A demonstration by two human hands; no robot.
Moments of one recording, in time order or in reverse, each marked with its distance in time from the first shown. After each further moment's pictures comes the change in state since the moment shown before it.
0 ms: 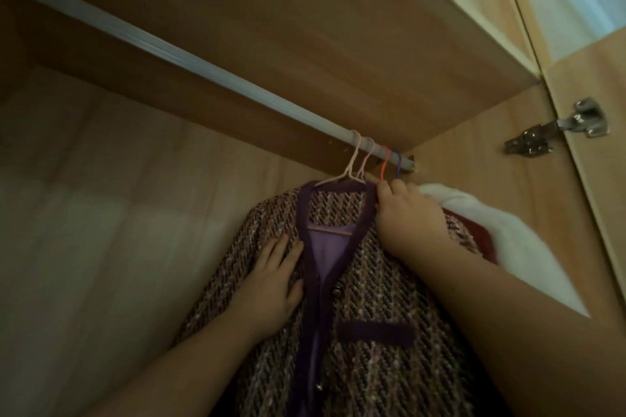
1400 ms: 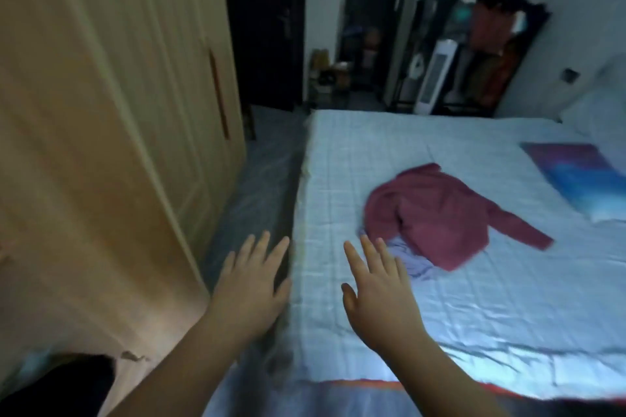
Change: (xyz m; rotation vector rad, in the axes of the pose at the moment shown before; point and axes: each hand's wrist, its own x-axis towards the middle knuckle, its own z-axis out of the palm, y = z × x) left_hand -0.654 0.817 -0.148 -0.564 -1.154 0.526; right_hand -0.935 0.261 -0.621 -0.331 -1.049 0.885
